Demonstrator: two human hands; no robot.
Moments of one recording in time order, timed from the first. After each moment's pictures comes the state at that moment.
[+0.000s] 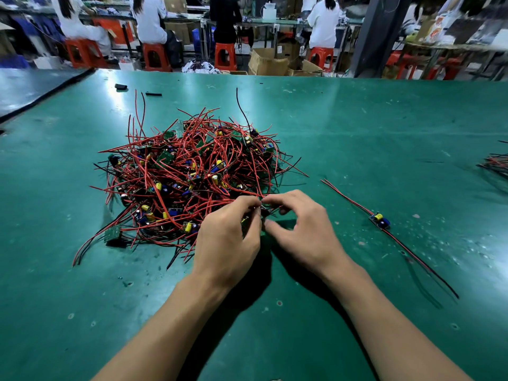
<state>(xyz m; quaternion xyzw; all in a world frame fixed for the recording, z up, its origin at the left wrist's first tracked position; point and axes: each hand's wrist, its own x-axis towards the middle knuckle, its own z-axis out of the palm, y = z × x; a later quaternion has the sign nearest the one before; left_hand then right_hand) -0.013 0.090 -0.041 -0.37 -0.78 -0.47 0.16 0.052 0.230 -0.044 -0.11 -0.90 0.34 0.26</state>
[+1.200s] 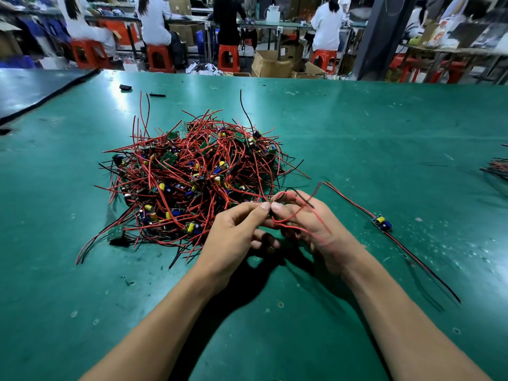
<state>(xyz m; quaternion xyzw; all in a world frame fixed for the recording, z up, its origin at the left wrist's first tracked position) -0.010 0.097 -0.032 -0.19 -0.58 -0.74 -0.28 0.055 0.238 -0.030 -0.13 -0.62 0.77 0.09</state>
